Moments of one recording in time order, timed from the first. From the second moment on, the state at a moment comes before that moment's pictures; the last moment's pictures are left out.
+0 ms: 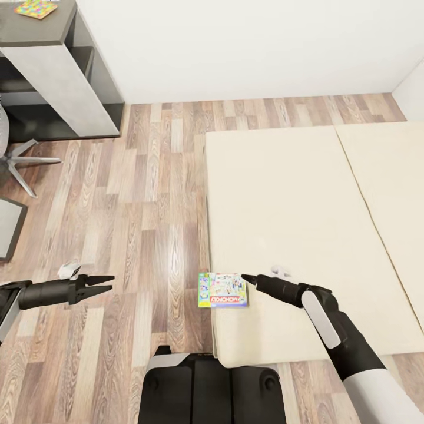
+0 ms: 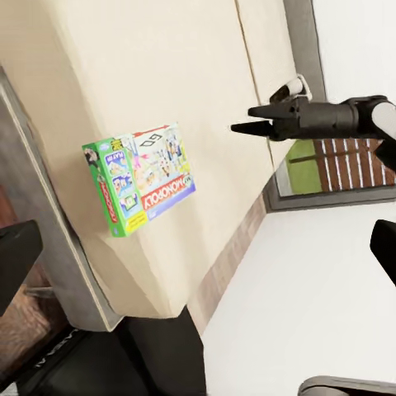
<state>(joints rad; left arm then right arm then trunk) -0.67 0.50 0.16 -0.96 0.16 0.55 -1.57 -0.59 -0.13 0.13 -1.19 -0.69 0.74 0.19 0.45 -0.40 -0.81</state>
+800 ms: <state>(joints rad) -0.67 0.63 0.16 -0.57 0.17 0.46 -1.57 -0.07 -0.20 -0.11 -1.57 -0.70 0.71 0.46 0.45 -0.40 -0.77</state>
